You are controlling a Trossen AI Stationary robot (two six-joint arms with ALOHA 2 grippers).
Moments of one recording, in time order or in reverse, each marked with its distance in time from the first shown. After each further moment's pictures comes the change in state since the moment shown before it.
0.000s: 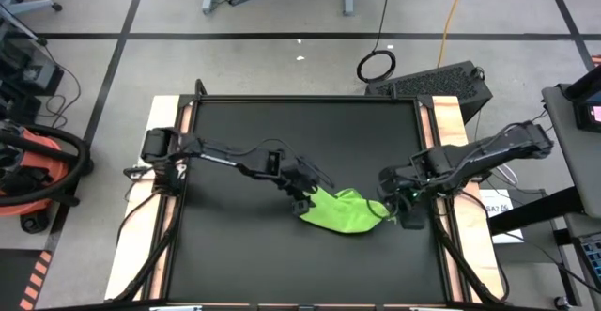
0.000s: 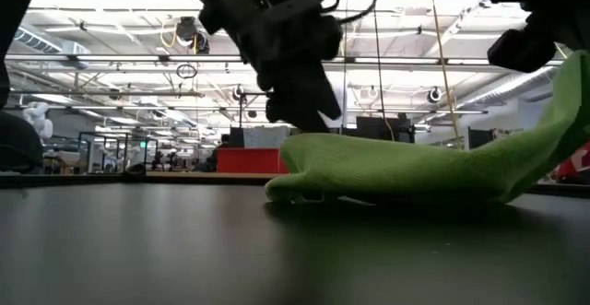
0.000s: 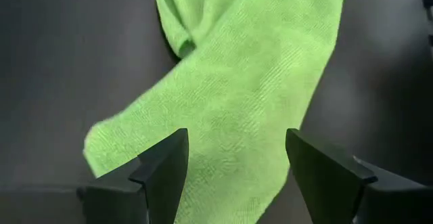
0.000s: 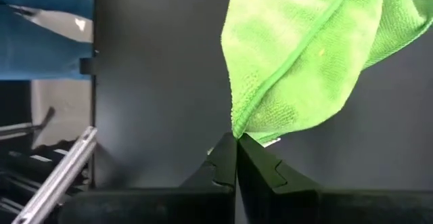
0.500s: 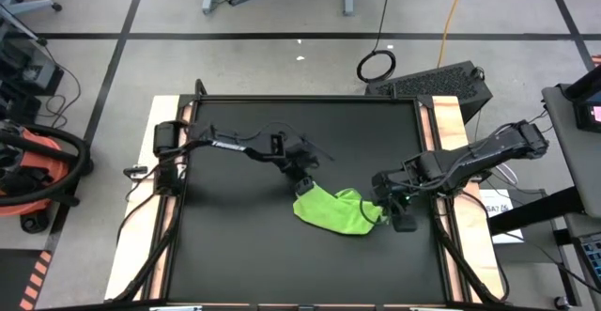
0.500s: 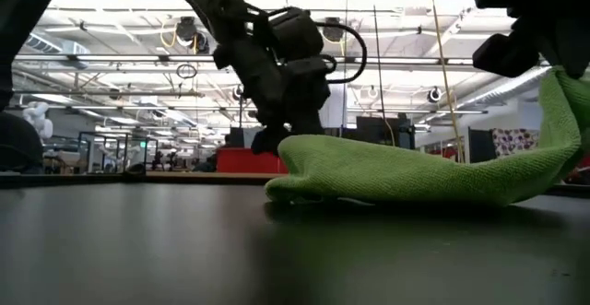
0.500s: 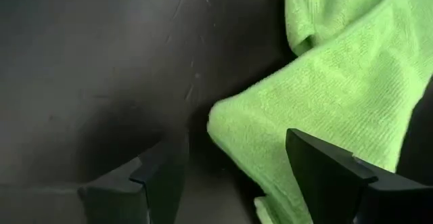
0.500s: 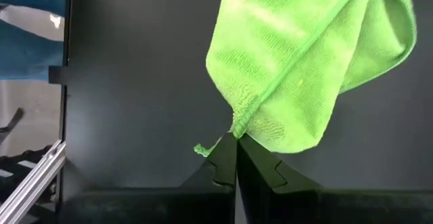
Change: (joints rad) left arm 0.176 0.068 -0.005 -0.035 0.114 -0.156; right arm 0.015 0.063 0.000 0.078 0.075 -0.026
